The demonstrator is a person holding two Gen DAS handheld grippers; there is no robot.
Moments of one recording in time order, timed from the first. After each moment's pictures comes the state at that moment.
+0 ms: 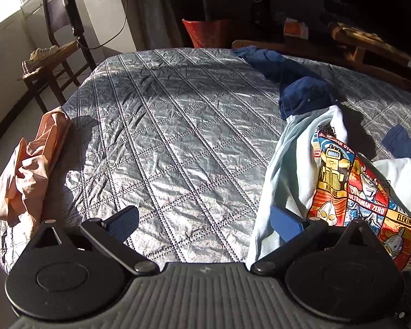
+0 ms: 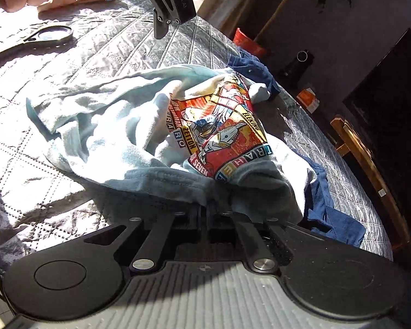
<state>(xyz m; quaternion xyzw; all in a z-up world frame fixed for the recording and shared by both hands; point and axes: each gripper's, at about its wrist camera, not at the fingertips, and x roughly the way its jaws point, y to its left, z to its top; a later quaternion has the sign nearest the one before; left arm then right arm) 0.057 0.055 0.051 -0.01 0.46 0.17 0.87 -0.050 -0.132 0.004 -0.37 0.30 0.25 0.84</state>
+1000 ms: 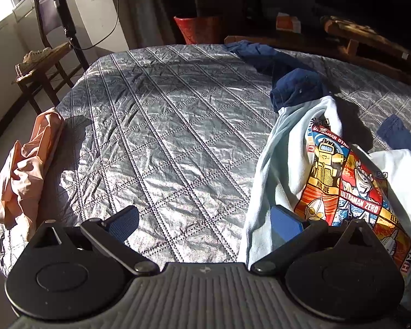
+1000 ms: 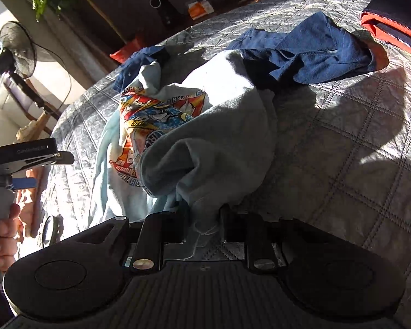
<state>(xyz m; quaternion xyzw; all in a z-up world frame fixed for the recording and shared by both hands) 0.057 0.051 0.047 0.00 0.47 0.15 0.87 -0.016 -0.226 0.005 0.18 0.45 0.12 0.87</state>
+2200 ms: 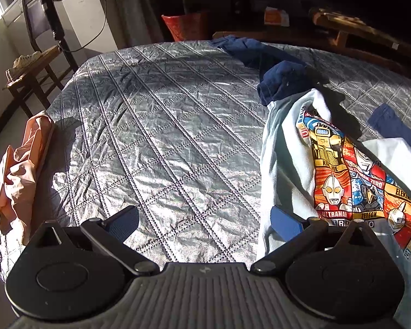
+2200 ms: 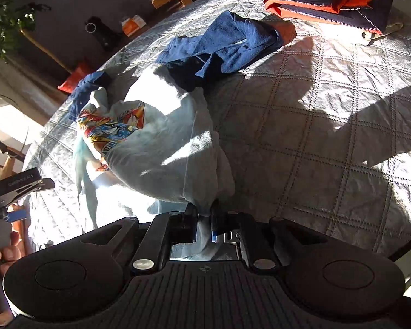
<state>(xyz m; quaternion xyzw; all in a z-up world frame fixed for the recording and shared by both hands) 0.056 0.044 0.044 0.00 0.48 0.13 0.87 -0.076 -0.256 0.019 0.27 0.49 -0.03 0.83</state>
